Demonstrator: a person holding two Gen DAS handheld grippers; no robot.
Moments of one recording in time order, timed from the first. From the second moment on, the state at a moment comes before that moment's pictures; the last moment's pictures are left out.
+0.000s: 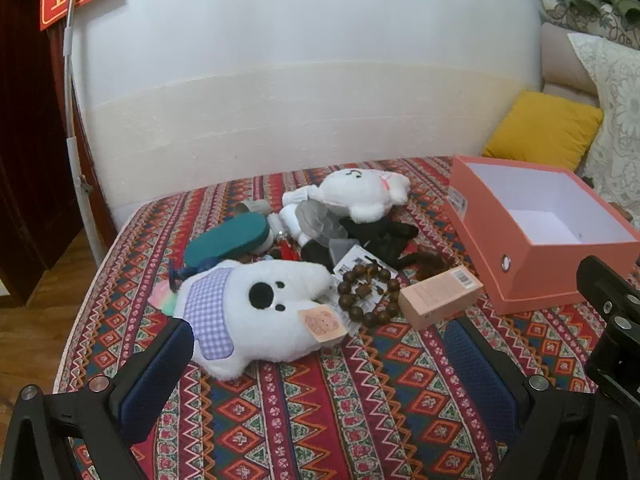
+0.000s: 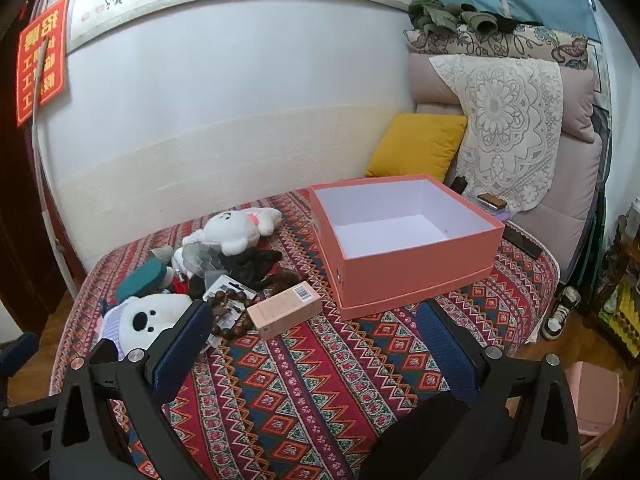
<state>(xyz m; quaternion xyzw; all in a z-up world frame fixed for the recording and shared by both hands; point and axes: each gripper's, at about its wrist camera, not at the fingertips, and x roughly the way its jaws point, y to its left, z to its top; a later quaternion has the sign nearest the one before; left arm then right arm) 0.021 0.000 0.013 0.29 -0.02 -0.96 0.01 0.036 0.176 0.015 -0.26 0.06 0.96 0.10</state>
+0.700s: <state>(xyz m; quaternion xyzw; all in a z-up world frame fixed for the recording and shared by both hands) 0.022 -0.001 0.008 0.30 -0.02 -0.95 0.02 0.041 0.178 0.016 -0.25 0.05 0.96 0.10</state>
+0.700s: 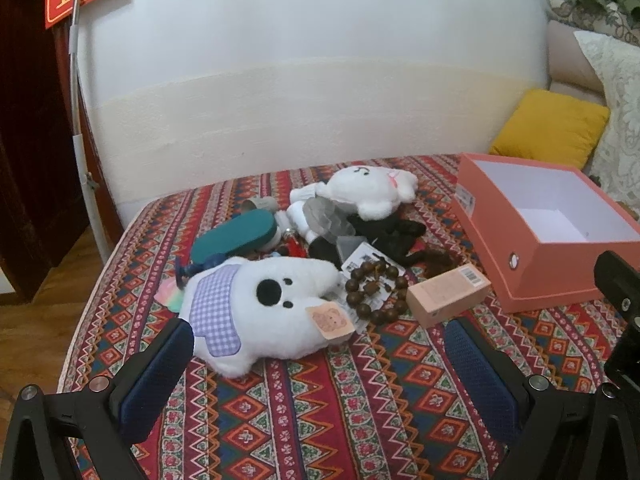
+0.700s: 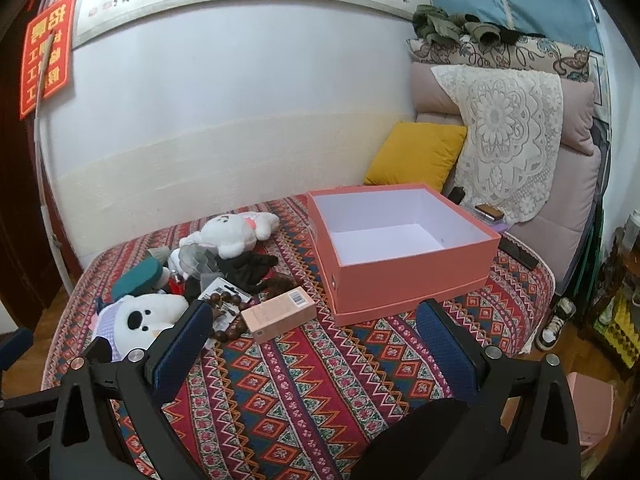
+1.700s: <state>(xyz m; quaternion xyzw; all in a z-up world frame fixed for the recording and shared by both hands) -0.033 -0.098 -0.081 0.38 0.05 -0.92 0.04 -0.047 0.150 -0.058 -0.33 -0.03 0.94 -0.11</state>
